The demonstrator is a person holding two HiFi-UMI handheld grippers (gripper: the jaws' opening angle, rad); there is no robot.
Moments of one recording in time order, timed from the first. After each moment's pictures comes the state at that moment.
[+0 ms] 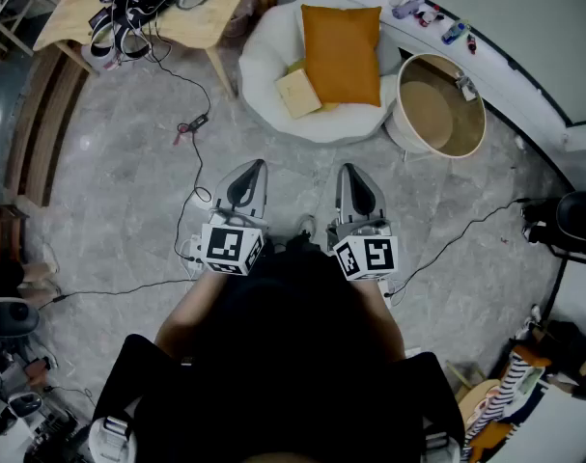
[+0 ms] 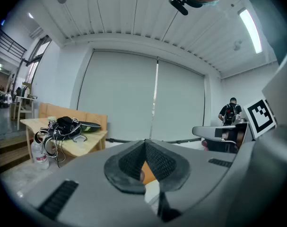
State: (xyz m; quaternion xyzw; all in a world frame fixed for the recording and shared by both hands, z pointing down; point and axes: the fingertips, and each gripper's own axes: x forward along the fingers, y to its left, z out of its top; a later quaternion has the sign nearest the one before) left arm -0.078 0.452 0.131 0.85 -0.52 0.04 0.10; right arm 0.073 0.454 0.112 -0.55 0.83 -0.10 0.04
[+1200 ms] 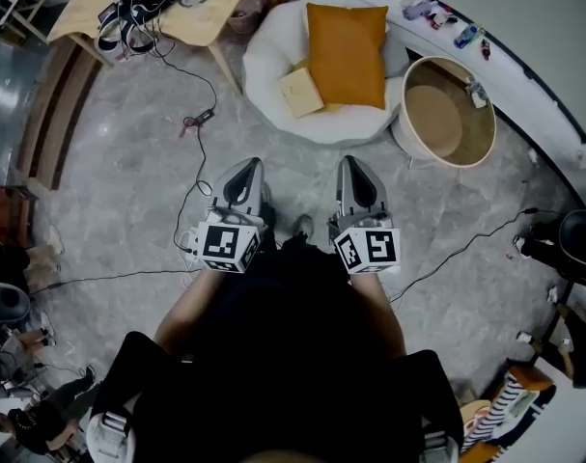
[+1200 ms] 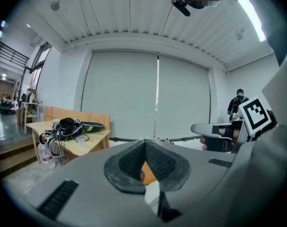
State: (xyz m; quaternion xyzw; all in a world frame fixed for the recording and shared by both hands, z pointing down) left arm -0.017 0.442 0.141 0.83 -0.55 0.06 0.09; right arm 0.144 0.423 0.128 -0.52 0.84 -0.12 0.06
